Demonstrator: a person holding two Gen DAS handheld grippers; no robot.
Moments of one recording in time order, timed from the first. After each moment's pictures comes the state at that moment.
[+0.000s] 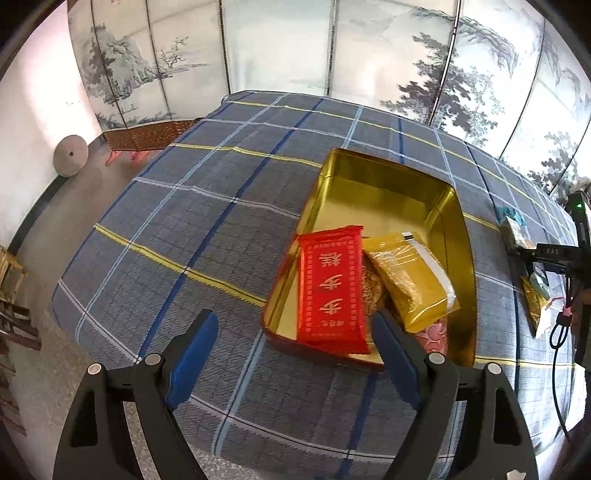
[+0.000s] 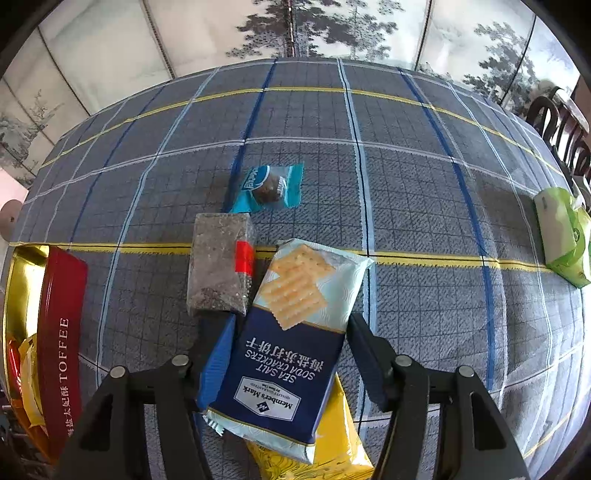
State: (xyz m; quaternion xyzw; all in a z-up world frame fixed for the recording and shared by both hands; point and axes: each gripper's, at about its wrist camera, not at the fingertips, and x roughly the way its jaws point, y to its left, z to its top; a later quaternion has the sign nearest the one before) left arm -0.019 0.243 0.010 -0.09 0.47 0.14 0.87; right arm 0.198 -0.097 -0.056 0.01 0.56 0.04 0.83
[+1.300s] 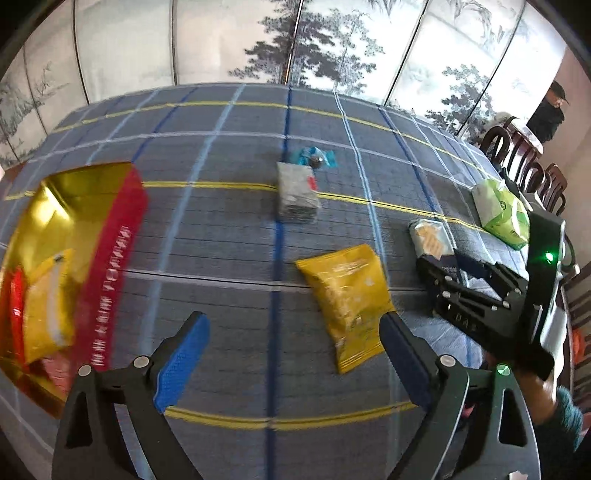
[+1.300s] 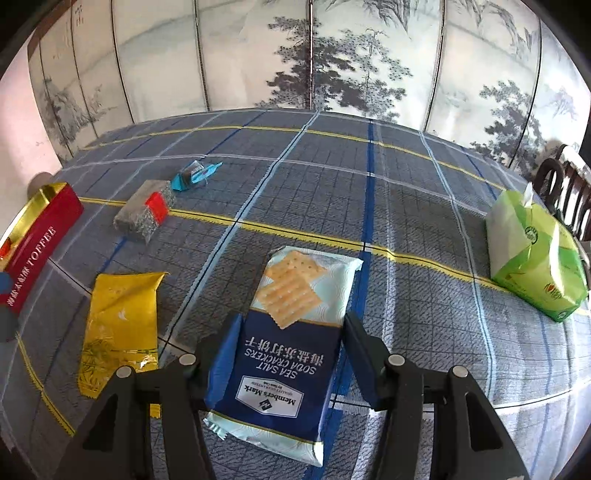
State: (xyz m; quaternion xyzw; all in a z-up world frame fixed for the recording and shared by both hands) left arm 0.093 -0.022 -0.016 -0.08 0.50 -0.04 0.86; right arm 0.138 -0.219 -0.075 -0.04 0.43 0.13 0.89
